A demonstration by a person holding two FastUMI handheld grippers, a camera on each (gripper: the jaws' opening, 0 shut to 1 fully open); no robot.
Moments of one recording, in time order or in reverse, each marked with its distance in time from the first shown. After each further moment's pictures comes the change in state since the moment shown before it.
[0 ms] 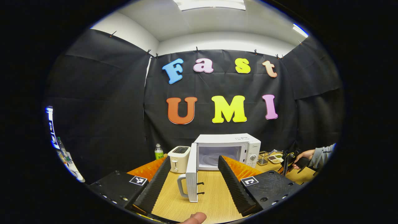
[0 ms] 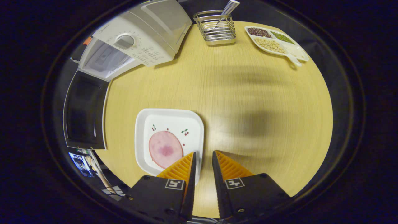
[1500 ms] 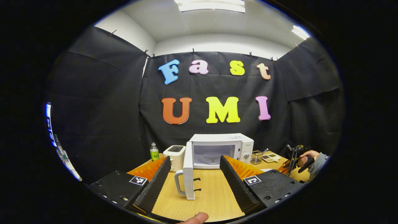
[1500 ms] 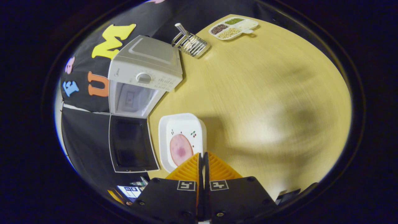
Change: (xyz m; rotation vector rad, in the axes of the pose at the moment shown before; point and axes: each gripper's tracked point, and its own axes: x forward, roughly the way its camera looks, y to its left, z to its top) left arm -0.020 -0.001 -0.007 -0.013 -0.024 -0.070; right arm -0.043 0.070 -0.030 0.432 -0.257 0.437
